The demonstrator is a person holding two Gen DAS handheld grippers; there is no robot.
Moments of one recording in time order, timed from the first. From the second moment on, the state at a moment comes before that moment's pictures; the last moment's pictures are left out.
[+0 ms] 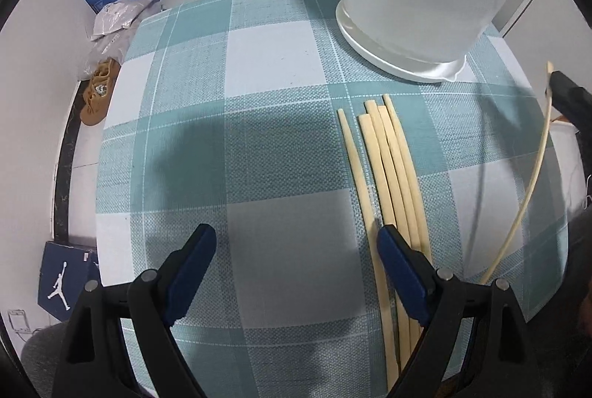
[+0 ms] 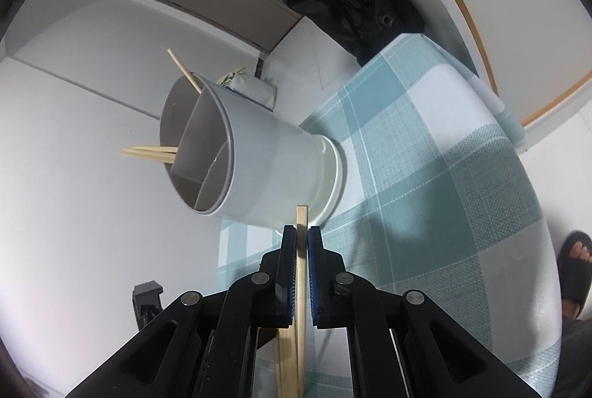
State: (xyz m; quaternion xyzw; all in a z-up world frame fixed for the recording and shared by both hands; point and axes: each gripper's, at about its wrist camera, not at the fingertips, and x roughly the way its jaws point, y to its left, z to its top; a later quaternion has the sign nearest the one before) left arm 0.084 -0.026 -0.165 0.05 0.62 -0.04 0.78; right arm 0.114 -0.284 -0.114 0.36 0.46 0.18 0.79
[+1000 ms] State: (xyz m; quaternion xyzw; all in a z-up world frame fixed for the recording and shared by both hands) left arm 0.070 -0.024 -0.107 0.00 0.51 -0.10 0.86; right arm 0.103 -0.269 -0.086 0.29 0.42 0.21 0.83
